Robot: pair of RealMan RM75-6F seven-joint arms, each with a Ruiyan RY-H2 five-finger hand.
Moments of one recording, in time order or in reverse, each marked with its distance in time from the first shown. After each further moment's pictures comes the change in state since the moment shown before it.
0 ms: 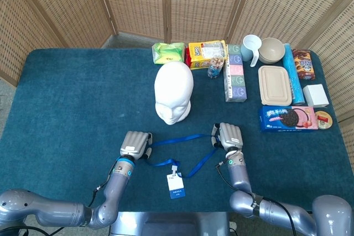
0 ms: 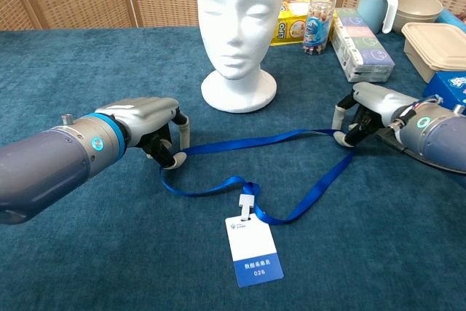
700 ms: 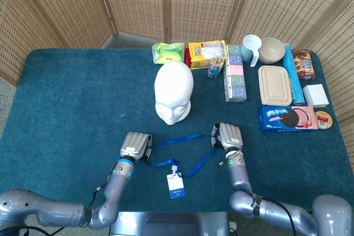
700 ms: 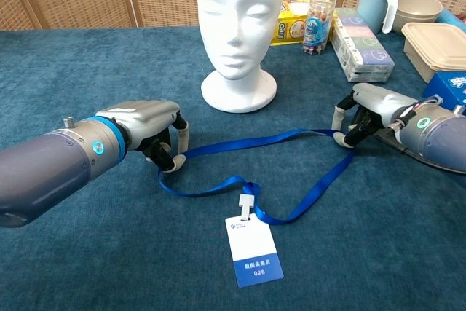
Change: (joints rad) left arm -0.003 -0.003 0.010 0.002 -0.006 0.001 0.019; right arm 0.002 0.002 -0.002 -0.003 0.003 -0.004 0.004
